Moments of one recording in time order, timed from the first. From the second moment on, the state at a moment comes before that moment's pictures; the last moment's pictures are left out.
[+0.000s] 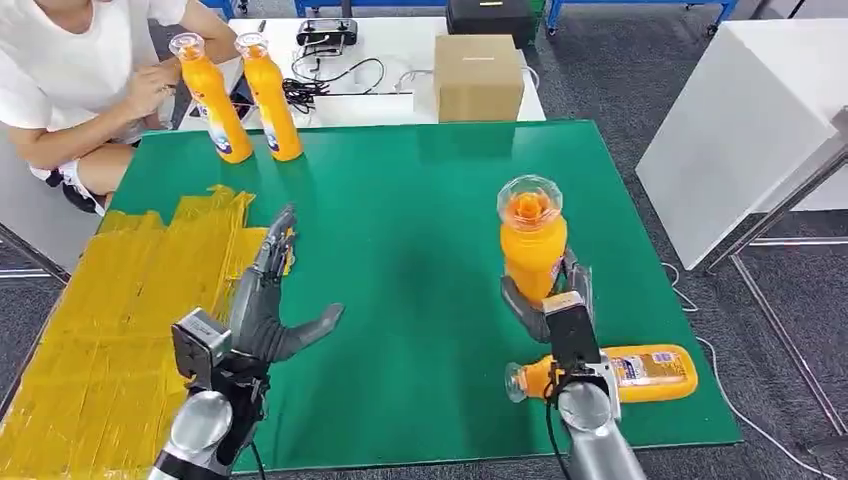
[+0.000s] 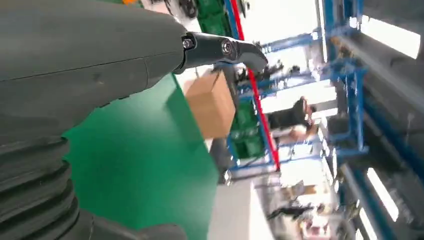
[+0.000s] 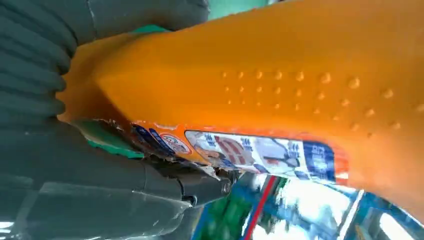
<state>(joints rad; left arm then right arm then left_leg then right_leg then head) -0.13 -0.07 -0.34 -1.59 -0.11 0.07 -0.39 -0.10 0.08 0.14 -1.44 0.22 -0.14 -0.42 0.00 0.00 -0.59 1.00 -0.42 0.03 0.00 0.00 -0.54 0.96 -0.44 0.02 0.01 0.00</state>
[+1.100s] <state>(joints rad) -0.24 -0.05 -0.48 -1.53 0.02 -0.02 -0.37 -0.23 0.20 0.53 -1.29 0.29 -0.21 -0.46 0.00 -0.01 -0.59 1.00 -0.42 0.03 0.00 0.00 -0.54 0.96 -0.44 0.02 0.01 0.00</state>
